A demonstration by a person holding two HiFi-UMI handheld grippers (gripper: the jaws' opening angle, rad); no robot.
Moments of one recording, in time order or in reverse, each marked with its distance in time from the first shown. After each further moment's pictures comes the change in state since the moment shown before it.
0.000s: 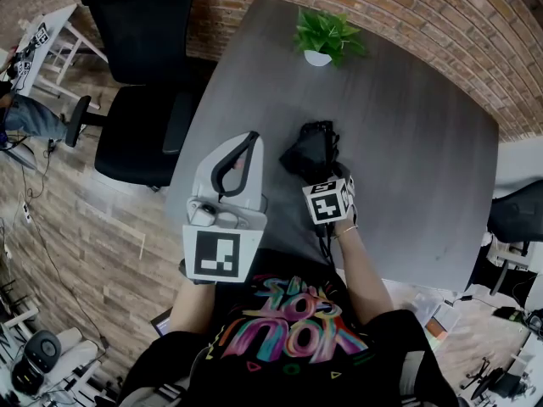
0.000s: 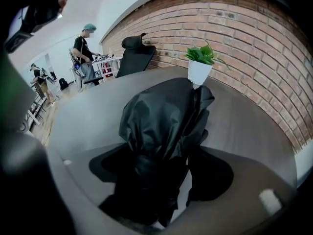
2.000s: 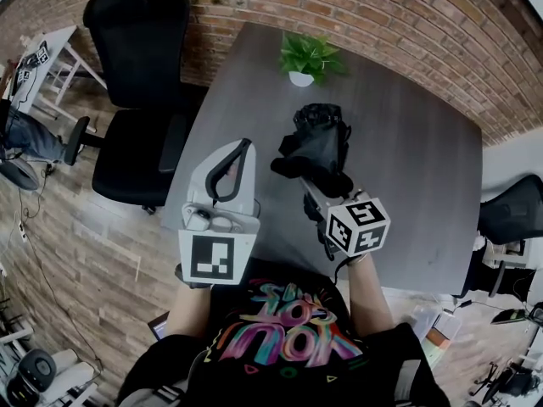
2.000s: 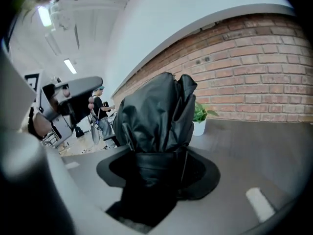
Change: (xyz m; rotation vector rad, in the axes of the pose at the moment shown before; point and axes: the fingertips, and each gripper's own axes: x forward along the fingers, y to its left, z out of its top) left arm -0.011 -0.008 0.034 0.036 -0.085 -0.002; right arm -0.162 -0.001 0.109 0.181 -0.543 0.219
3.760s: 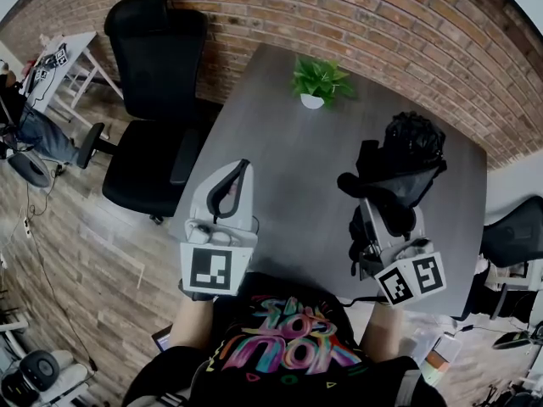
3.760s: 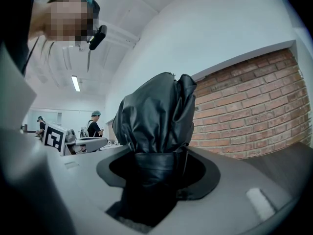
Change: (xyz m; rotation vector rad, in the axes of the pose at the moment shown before) left arm -0.014 0.015 0.001 -0.046 0.007 0.063; right arm -0.124 -0.009 0.118 -0.053 -0.419 -0.076
